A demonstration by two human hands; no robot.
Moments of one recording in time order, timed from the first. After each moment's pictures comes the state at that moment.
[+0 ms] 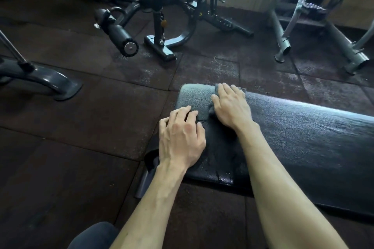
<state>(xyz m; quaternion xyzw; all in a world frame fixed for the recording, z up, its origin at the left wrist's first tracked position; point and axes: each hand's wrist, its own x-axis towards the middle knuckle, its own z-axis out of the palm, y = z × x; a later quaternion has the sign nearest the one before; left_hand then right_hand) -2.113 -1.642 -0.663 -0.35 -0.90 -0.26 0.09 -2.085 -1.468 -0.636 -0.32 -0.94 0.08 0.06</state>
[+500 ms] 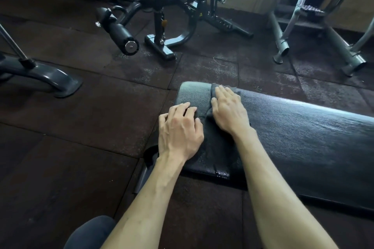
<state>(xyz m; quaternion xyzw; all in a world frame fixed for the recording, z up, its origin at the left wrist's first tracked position) -2.114 -1.642 -0.659 -0.35 -0.89 -0.28 0.08 -2.070 -1.489 -0.637 -0.30 -0.94 0.11 0.11</state>
